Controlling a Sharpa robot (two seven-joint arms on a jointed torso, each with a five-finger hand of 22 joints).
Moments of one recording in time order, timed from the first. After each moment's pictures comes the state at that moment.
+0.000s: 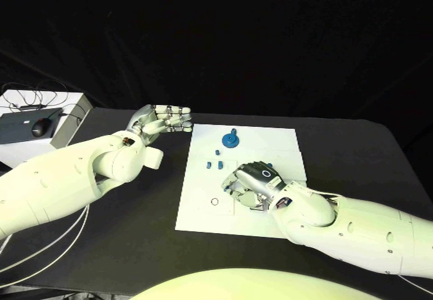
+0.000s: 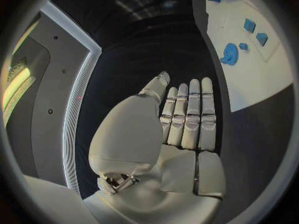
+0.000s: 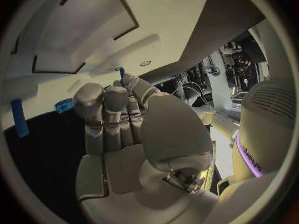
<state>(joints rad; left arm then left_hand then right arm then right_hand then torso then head) 1.01 -0.86 0.17 1.43 -0.23 -0.26 0.31 1.44 -0.06 0.10 -0.03 0.23 1.06 0.14 0.06 0.06 1.16 0.12 0.06 0.06 1.18 0.10 0.07 0.14 0.11 1.07 0.11 0.07 0.49 0.95 -0.72 -0.10 1.63 -1.83 -0.58 -0.15 1.34 -0.03 0.39 -0.17 0.24 1.23 0.11 0.06 0.09 1.26 0.07 0.06 0.06 1.43 -0.04 0.95 0.69 0.10 1.46 -0.05 0.76 1.31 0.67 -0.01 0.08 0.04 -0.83</state>
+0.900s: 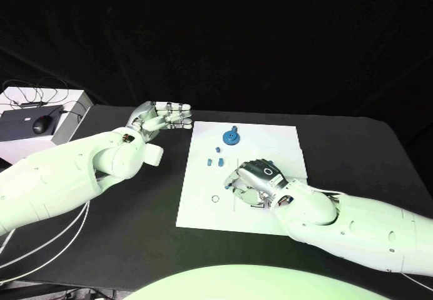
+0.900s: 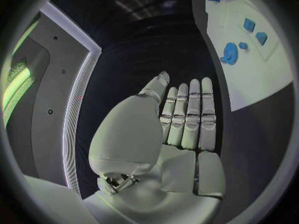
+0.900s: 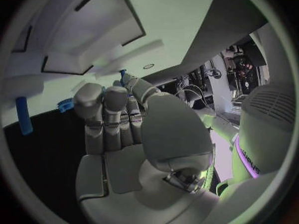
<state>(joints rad) 1.01 -0.87 0.17 1.43 -0.23 -0.26 0.31 1.44 -0.06 0.09 -0.02 0.23 1.06 0.14 0.06 0.06 1.16 0.12 0.06 0.06 1.18 0.10 0.07 0.14 0.11 1.07 0.11 0.07 0.49 0.95 -0.72 -0.10 1.62 -1.86 -0.57 -0.17 1.34 -0.03 0.38 -0.17 0.24 1.23 0.11 0.06 0.09 1.26 0.07 0.05 0.06 1.43 -0.04 0.95 0.69 0.10 1.47 -0.05 0.77 1.31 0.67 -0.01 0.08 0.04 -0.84</state>
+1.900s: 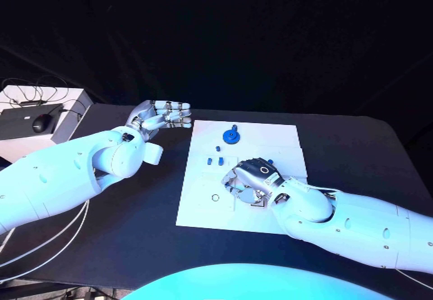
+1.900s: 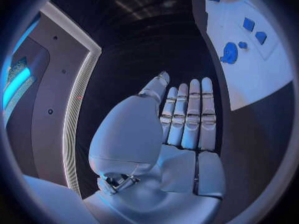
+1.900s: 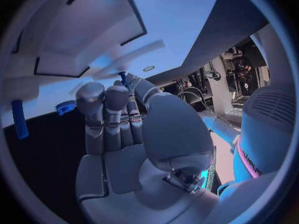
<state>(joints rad) 1.01 -0.87 0.17 1.43 -0.23 -0.26 0.31 1.44 -0.06 0.09 -0.02 0.23 1.06 0.14 0.06 0.06 1.16 0.12 0.06 0.06 1.18 0.10 0.07 0.14 0.11 1.07 0.11 0.07 0.49 0.95 -0.70 -0.10 1.61 -1.87 -0.54 -0.17 1.30 -0.07 0.35 -0.13 0.23 1.18 0.12 0.06 0.07 1.22 0.07 0.07 0.06 1.43 -0.03 0.95 0.68 0.12 1.47 -0.05 0.72 1.31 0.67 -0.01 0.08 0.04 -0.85</state>
